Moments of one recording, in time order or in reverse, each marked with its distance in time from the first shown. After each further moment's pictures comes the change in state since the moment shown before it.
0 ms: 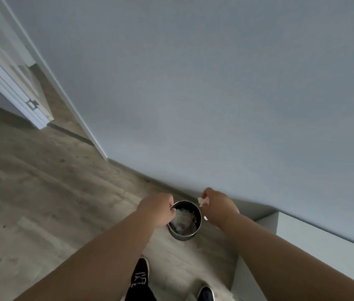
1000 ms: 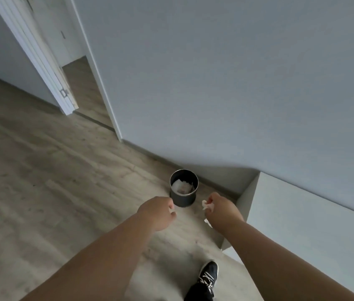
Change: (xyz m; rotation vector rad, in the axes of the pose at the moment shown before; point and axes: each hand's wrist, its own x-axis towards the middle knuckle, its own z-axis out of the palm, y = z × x) left_hand -0.307 0.036 0.157 -0.088 -0.008 -0.072; right_hand -0.313 0.088 0.109 -0.011 0.092 -0.084
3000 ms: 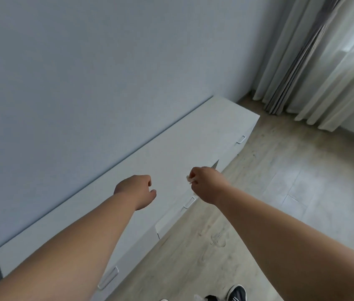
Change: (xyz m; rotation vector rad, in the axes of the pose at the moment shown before) left_hand -0.127 0.827 0.304 0.733 -0.134 1.003; right_hand -0.448 0.688 -0.223 0.273 0.593 0.847
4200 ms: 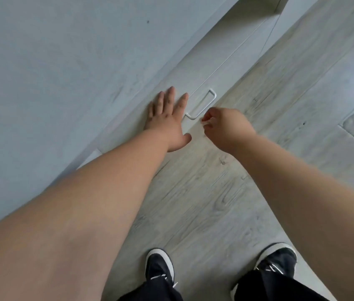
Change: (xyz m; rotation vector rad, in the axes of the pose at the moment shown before) left_hand 0.421 0.076 0.543 0.182 -0.219 0.077; right_hand 0.249 0.359 0.507 0.303 -0.161 0.133
